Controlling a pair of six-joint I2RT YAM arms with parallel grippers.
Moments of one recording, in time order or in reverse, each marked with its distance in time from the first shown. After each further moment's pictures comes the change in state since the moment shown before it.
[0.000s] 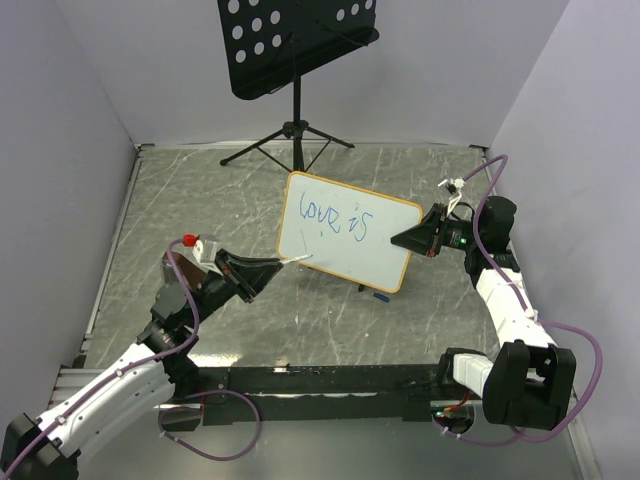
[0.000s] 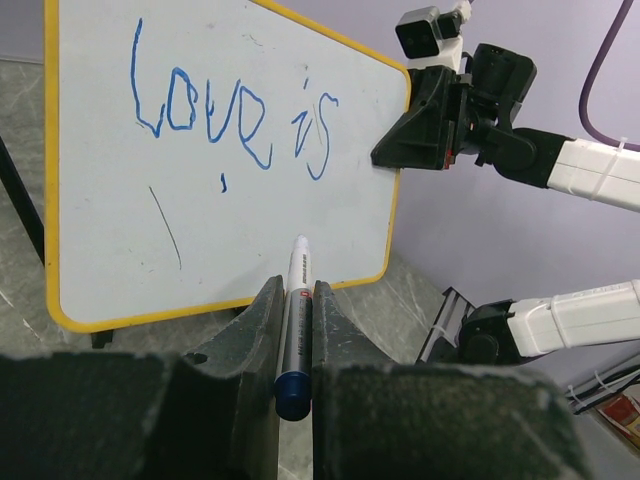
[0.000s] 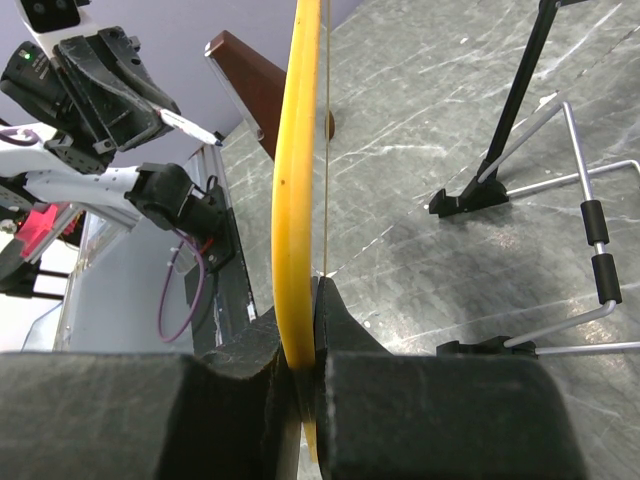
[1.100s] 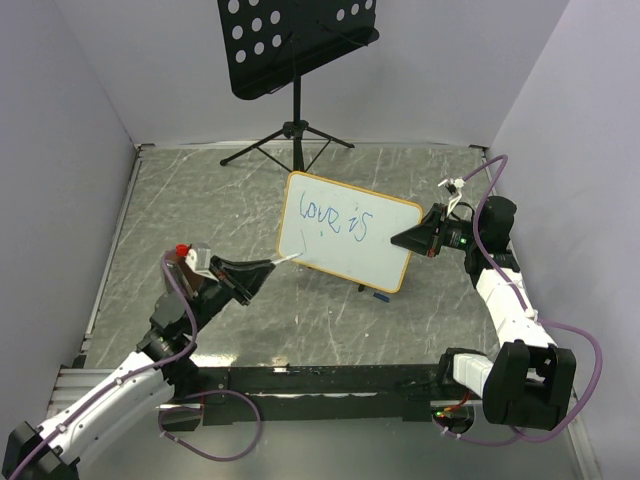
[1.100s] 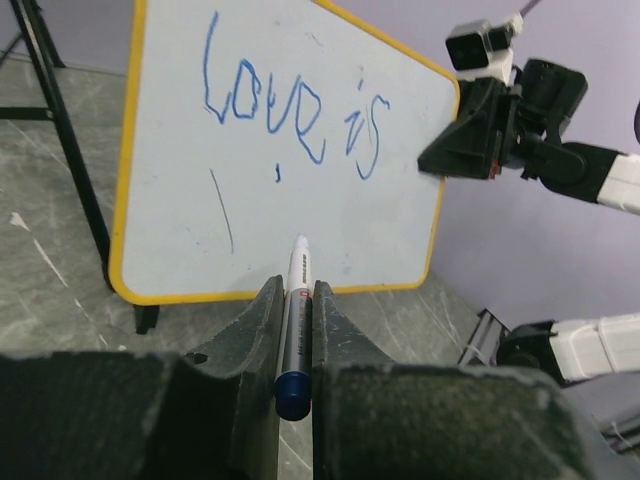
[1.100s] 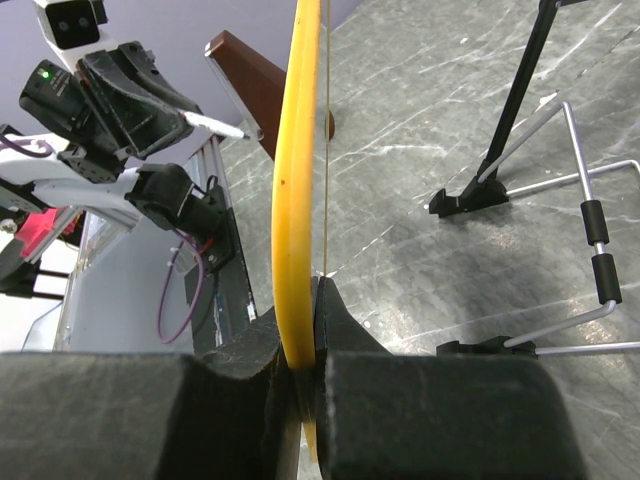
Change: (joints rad) left arm 0.000 -0.072 -0.083 0.005 -0.090 0.018; right arm 0.000 0.000 0.000 0.000 0.000 0.000
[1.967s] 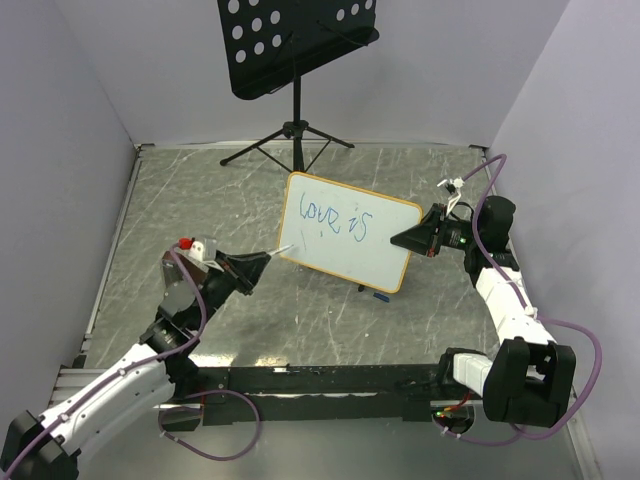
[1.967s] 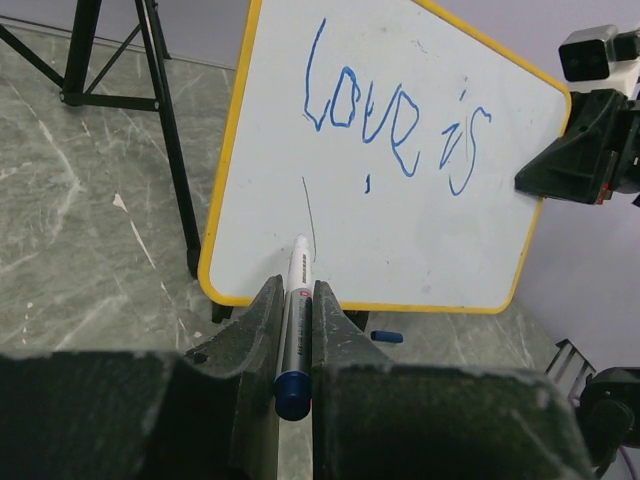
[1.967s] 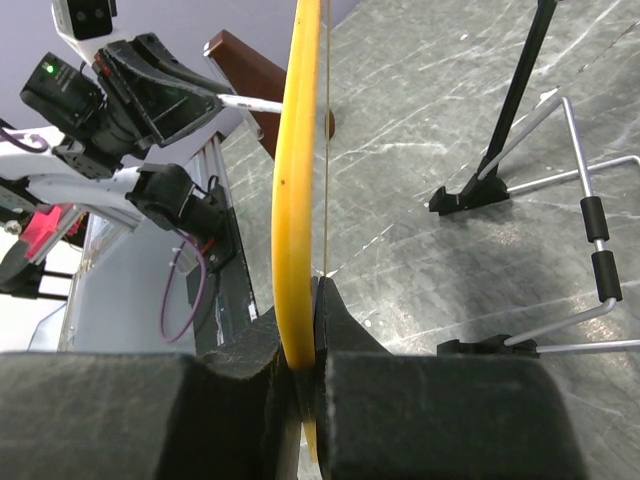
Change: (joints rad) left arm 0.000 0.067 0.042 -0.080 -0.166 0.061; right arm 0.000 0.013 0.000 0.000 0.000 0.000
